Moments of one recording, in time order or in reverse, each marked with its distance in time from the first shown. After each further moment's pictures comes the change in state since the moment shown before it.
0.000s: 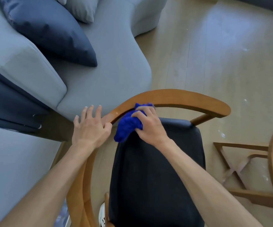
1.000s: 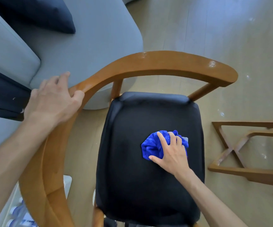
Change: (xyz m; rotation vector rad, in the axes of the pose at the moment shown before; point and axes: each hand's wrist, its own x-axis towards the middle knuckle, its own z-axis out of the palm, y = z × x) left_hand -0.005 0.009 -0.004 0.029 0.016 -0.067; right_hand -0.197 0.102 0.063 -0.493 -0.329 0.496
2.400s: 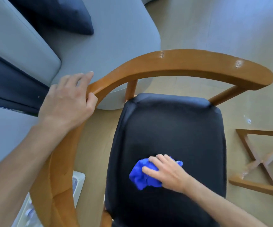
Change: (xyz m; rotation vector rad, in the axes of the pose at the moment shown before) left_hand -0.004 -0.002 0.009 0.121 0.118 0.190; right_hand 0.002 -0.018 0.024 -0.013 0.188 -0.945
